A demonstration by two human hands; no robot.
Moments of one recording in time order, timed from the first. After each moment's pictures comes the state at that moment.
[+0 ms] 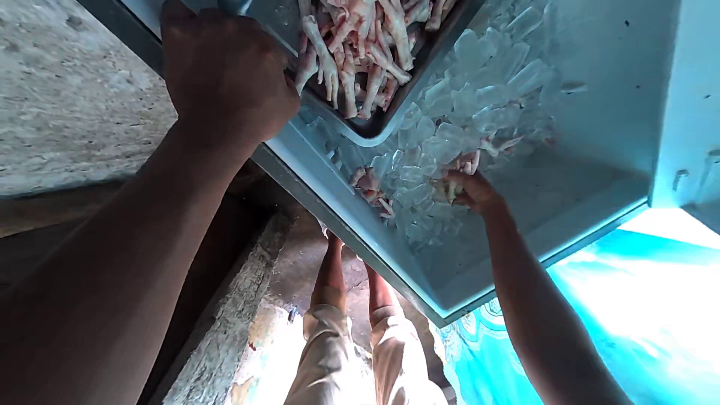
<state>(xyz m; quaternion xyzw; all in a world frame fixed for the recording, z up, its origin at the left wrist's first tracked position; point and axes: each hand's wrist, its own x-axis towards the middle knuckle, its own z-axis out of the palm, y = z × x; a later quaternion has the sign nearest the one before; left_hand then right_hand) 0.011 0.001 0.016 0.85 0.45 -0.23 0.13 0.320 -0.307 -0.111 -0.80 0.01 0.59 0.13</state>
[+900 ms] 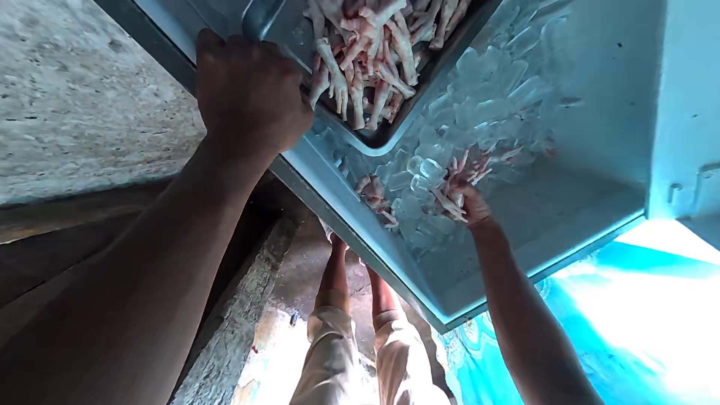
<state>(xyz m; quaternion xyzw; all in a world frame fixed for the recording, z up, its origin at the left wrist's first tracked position) 0.011 0.003 0.018 0.85 0.45 -0.24 0.15 0.297 -0.313 -0.097 -0.57 0.05 0.72 0.39</state>
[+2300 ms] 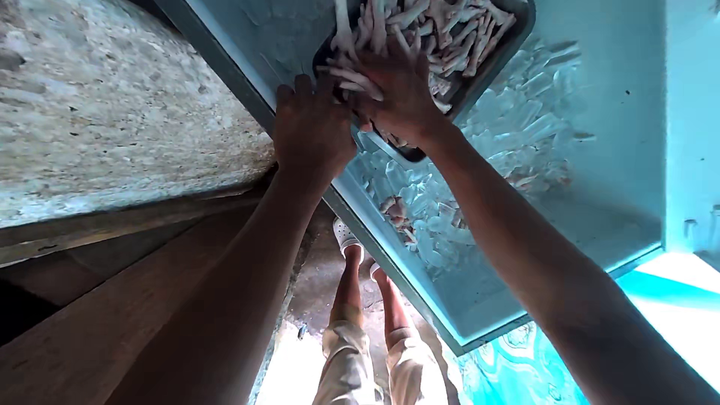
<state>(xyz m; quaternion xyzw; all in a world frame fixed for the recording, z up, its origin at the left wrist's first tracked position) 0.007 0.001 0.014 0.86 0.45 -0.18 0.14 0.174 -0.010 -0.037 -0.67 -0.66 0.32 0.12</state>
